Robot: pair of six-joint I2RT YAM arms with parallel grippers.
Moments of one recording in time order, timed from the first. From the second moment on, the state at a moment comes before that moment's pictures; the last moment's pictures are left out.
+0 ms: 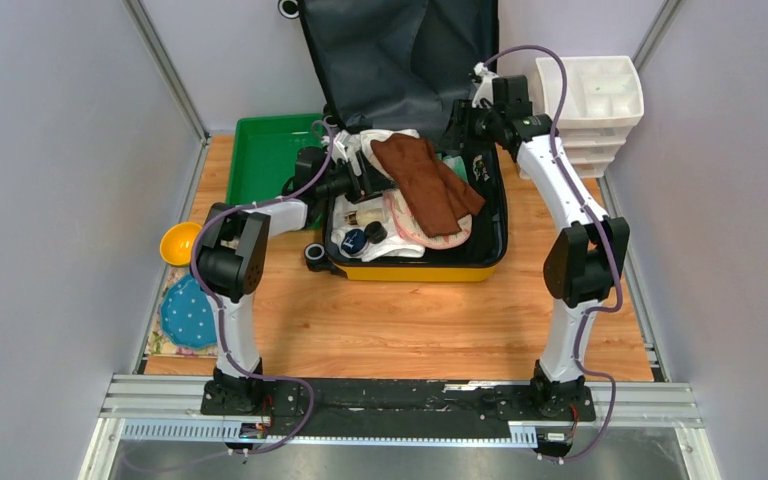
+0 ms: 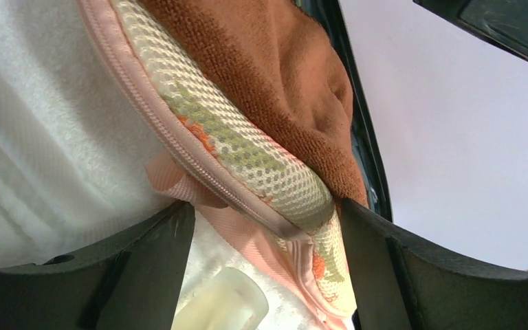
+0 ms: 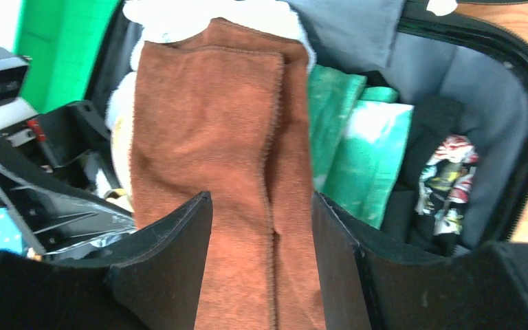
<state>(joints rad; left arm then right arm) -0.31 2.01 1.23 0.51 0.76 -0.82 0.24 1.98 1.96 -0.60 -0.35 0.24</state>
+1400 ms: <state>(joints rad) -0.37 2.08 1.40 0.43 0.65 -0.82 0.28 2.06 1.92 -0.67 -0.45 0.16</state>
